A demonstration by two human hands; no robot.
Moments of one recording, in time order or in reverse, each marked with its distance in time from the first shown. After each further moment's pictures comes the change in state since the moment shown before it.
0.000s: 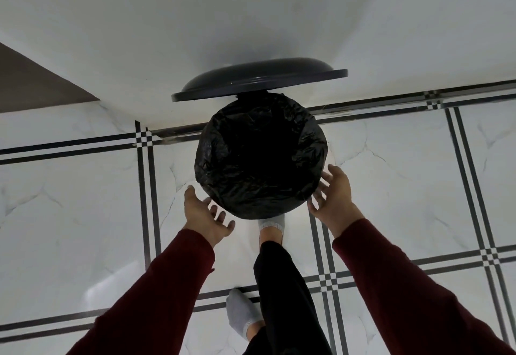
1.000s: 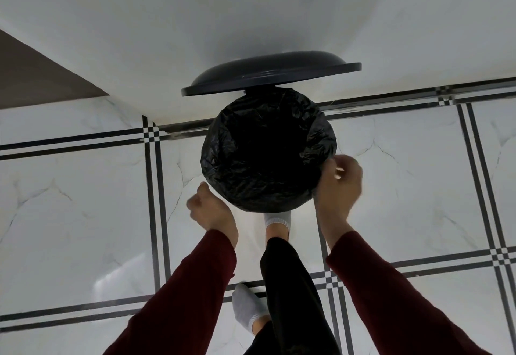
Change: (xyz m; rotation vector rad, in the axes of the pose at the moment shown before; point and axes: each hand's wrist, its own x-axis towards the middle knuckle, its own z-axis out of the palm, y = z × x) left_hand 0.000 -0.021 0.013 0.092 0.345 0.546; right_hand -0.017 0.028 0.017 -0.399 0.343 -0.852
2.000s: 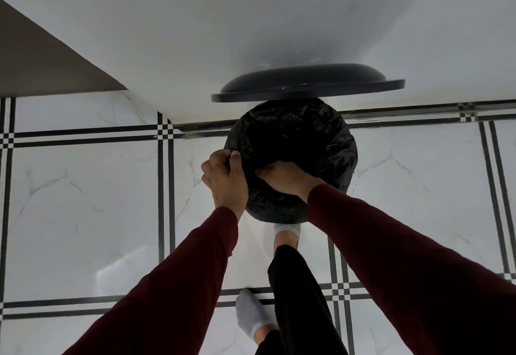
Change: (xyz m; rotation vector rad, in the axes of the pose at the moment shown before) left_hand 0.025 0.038 0.023 0.433 -0.265 0.507; right_hand 0.003 -0.029 0.118 -1.054 -1.212 -0.305
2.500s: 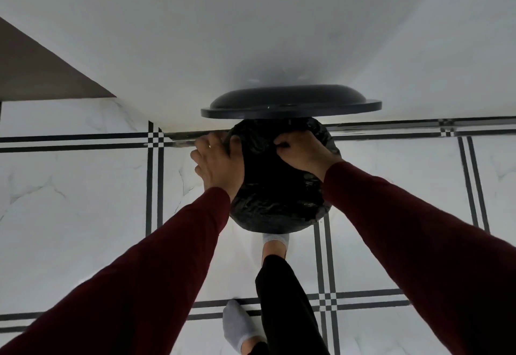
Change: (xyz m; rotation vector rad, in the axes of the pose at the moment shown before) left_hand 0.027 0.049 0.013 0.337 -0.013 0.192; right_hand -0.006 0.024 -0.085 -0.035 0.345 -0.027
